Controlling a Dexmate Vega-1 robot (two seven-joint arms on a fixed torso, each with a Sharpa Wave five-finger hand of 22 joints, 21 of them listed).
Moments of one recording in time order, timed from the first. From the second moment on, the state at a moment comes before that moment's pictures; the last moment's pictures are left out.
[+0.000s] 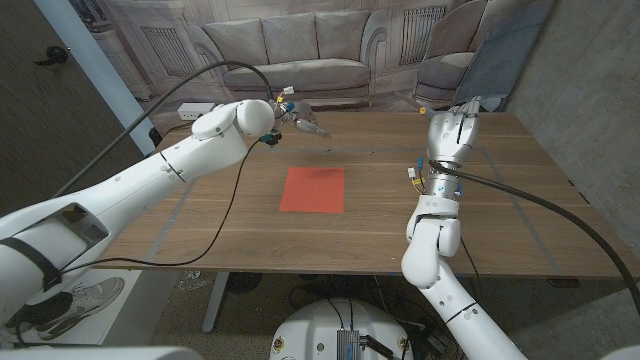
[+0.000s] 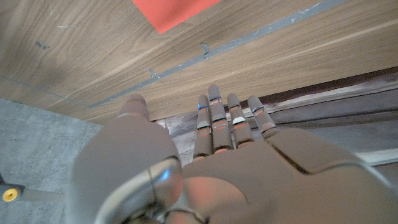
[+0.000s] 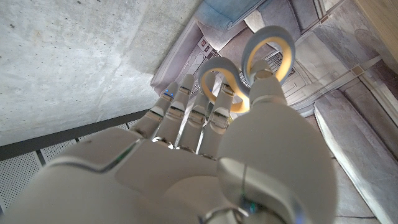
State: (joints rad) left arm 0.35 0.80 0.84 -1.94 0.38 0.61 -0.43; left_hand 0.77 0.01 0.14 0.05 0.20 0.49 0.16 0.29 0.20 0.56 0.13 0.35 0.24 0.26 0.08 0.32 0.37 -0.13 0.19 0.85 0.23; right arm -1.15 -0.21 -0.43 -1.83 -2.19 -0.94 -0.03; right_hand 0.99 0.11 0.22 -0.27 0.38 1.08 -0.08 0.32 0.18 0.85 -0.08 0.25 0.18 0.61 -0.05 0.20 0.20 0.26 -0.04 0.46 0.20
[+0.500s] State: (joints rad) left arm 0.29 0.80 0.94 -1.91 0.56 0.72 -0.55; left_hand 0.77 0.00 0.14 0.04 0.20 0.54 0.17 0.30 0.20 0.60 0.12 0.35 0.23 0.29 0.07 0.33 0.36 -0.11 0.18 0.86 0.23; right arm -1.14 -0.24 -0.45 -1.84 -2.13 -0.93 -0.04; right_hand 0.99 0.11 0.22 -0.28 0.38 1.08 -0.08 0.32 0.18 0.85 -0.08 0.25 0.18 0.61 -0.05 0.20 0.20 0.25 -0.03 0.46 0.20
